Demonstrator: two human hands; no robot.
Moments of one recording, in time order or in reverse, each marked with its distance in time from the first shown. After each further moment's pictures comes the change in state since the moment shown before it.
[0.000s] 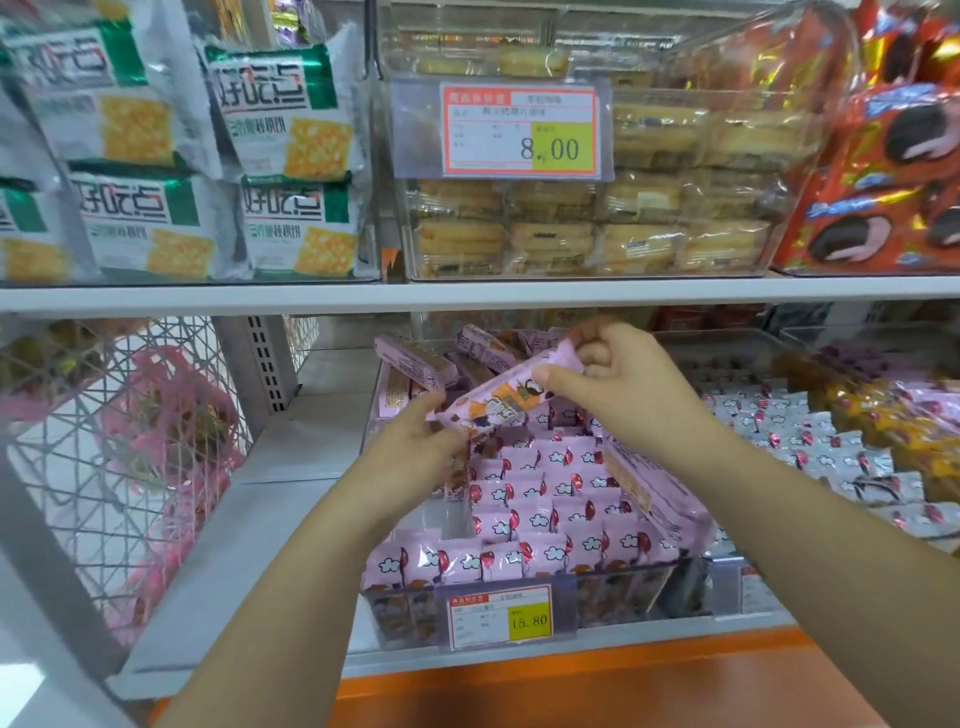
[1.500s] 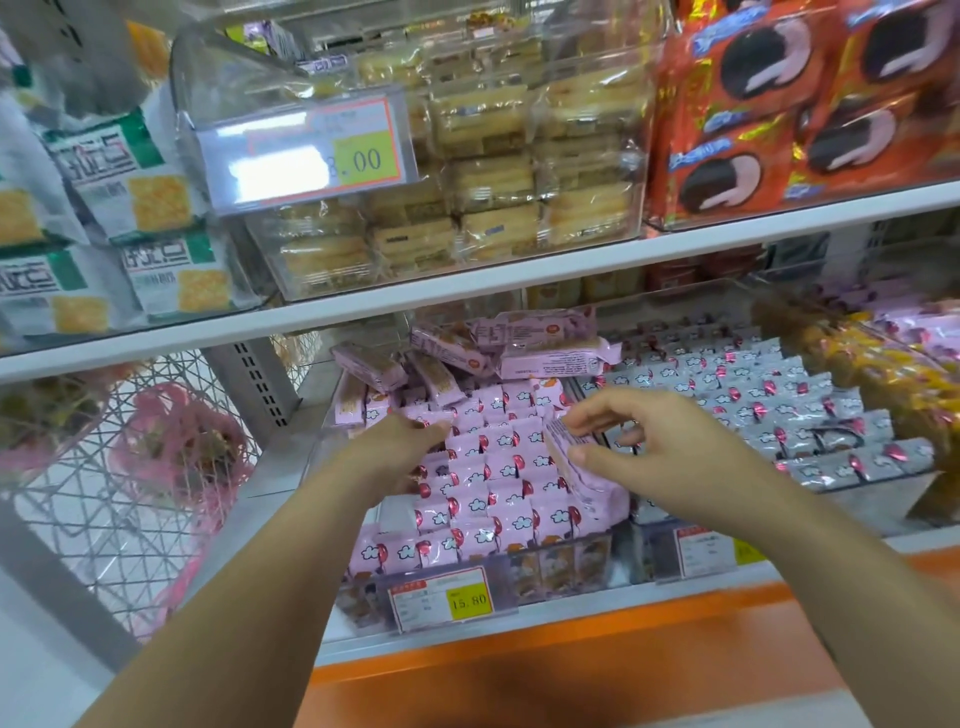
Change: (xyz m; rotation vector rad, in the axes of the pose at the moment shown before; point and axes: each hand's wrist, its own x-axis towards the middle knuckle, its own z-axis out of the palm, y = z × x) left_hand 0.027 0.014 0.040 0.403 0.089 -0.295; right_hand -0.062 0.059 -0.065 -0.091 -0.211 -0.021
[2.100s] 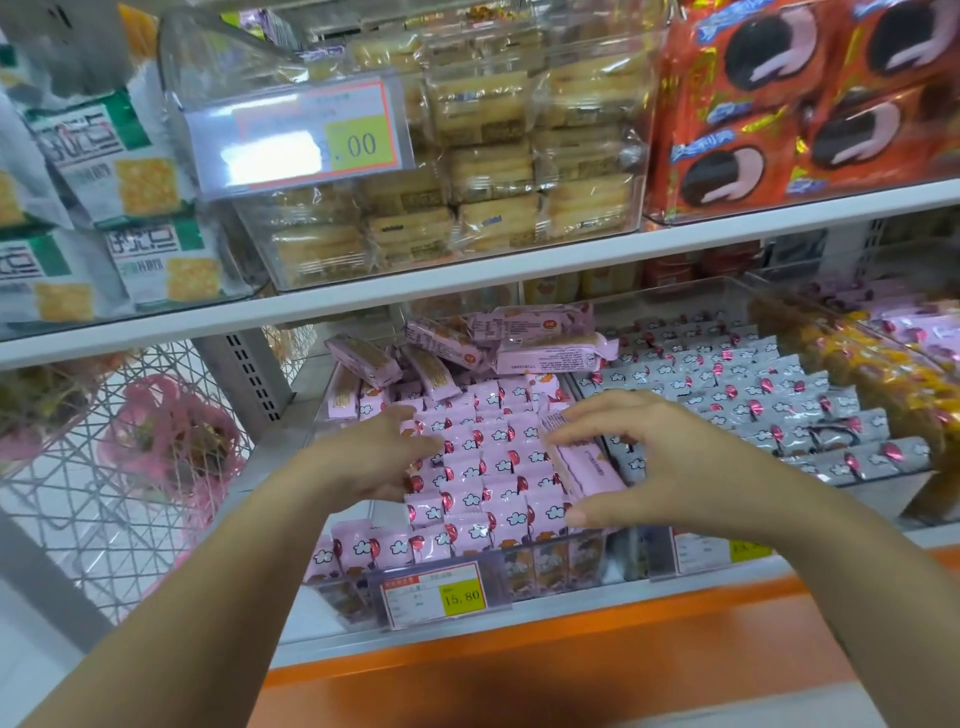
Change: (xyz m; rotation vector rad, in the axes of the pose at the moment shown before) left_hand -0.013 -0.003 -0.010 0.063 -0.112 0.012; right_hand -0.006 -0.003 -0.009 -0.156 -0.204 -0.098
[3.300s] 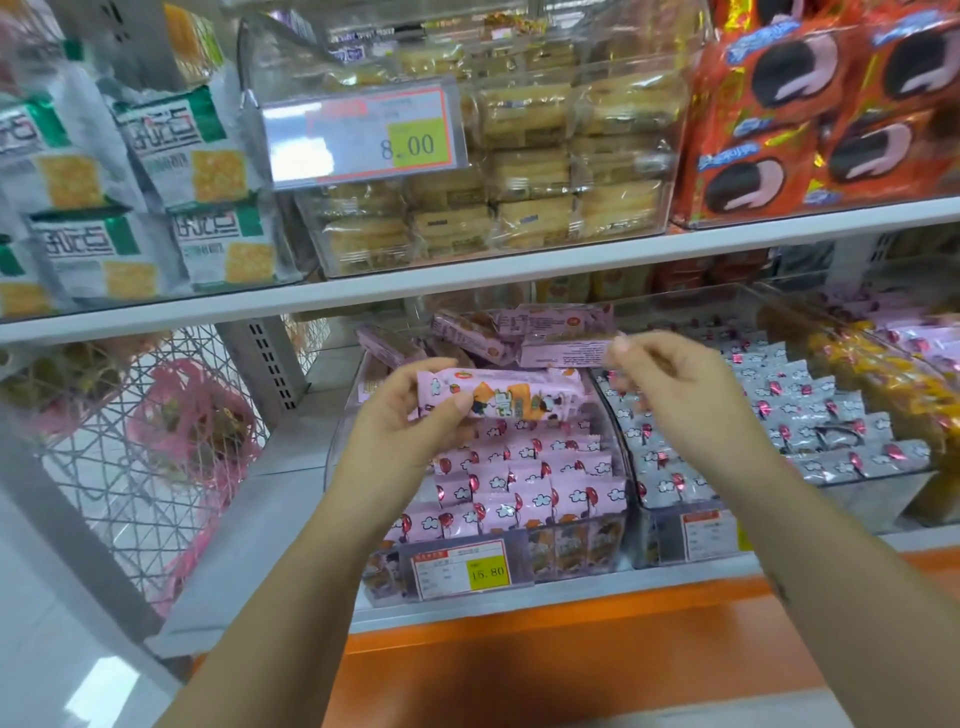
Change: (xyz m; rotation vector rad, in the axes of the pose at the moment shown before) left_hand -0.051 -0.009 0.019 -0.687 0.131 0.631; right_hand 0.022 -0.010 0.009 0.418 0.575 0.259
